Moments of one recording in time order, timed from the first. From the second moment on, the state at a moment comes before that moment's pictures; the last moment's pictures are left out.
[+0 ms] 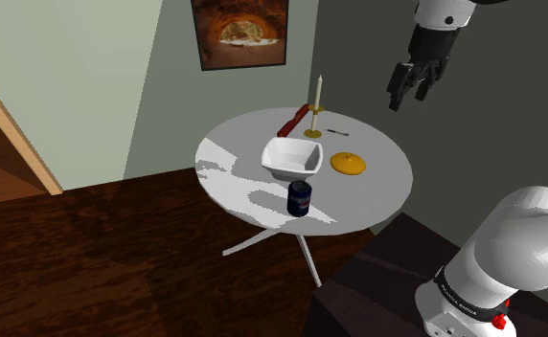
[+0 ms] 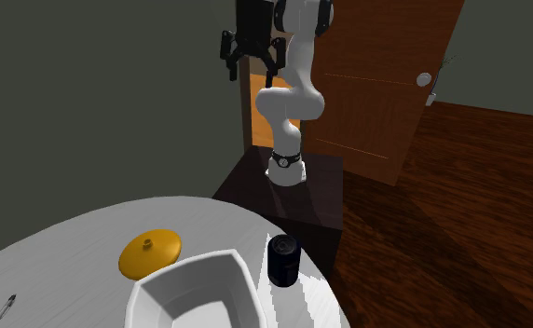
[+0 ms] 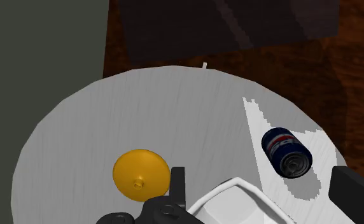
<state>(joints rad) -0.02 -0.82 -0.02 -2.29 -0.10 1.53 0.10</state>
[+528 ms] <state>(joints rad) -0.01 -0.71 0.01 -2.38 -0.07 1.71 0.16</state>
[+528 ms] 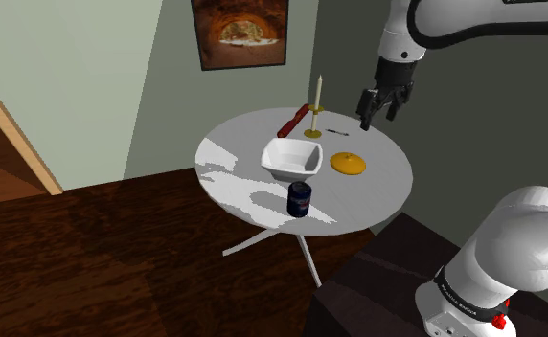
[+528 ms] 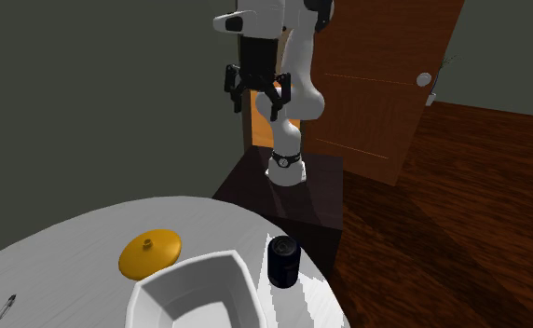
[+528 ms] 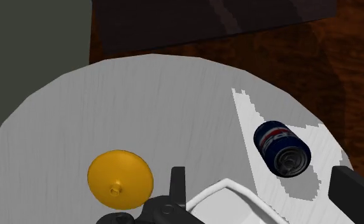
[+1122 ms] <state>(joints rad) 0.02 -0.47 0.06 -2.43 -0.02 1.98 0.26</state>
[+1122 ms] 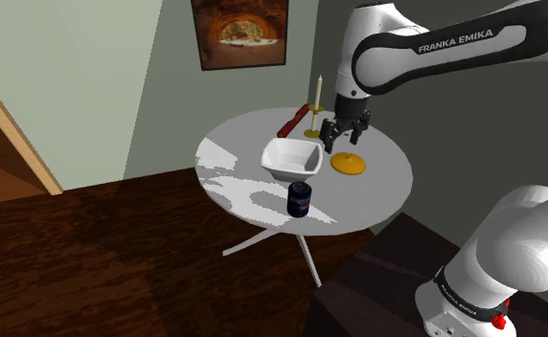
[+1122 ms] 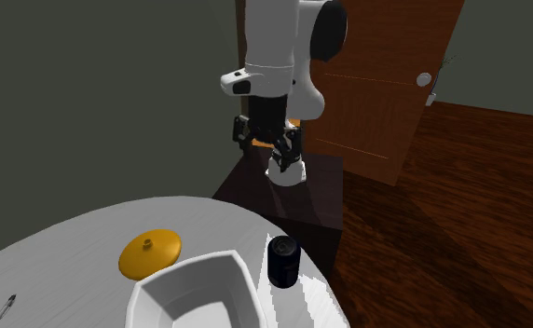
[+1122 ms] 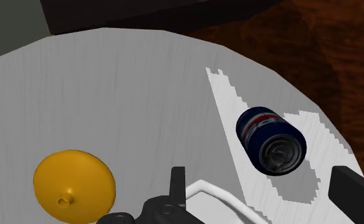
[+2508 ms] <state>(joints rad) 0.05 0.08 0.13 -2.33 -0.01 2.41 0.41</state>
